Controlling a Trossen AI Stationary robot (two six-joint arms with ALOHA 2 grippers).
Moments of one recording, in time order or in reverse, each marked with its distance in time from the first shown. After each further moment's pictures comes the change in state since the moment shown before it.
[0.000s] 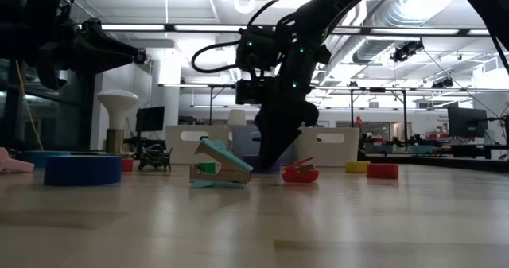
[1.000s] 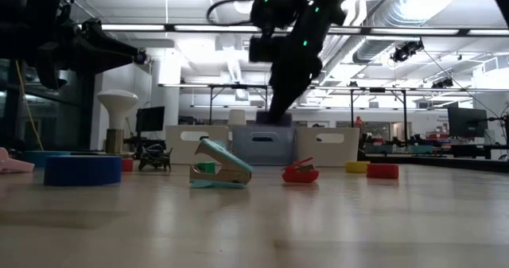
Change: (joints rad) left arm 0.000 0.000 0.000 0.000 -0.001 0.000; right arm -0.014 -0.216 -0.003 -0.115 0.091 0.120
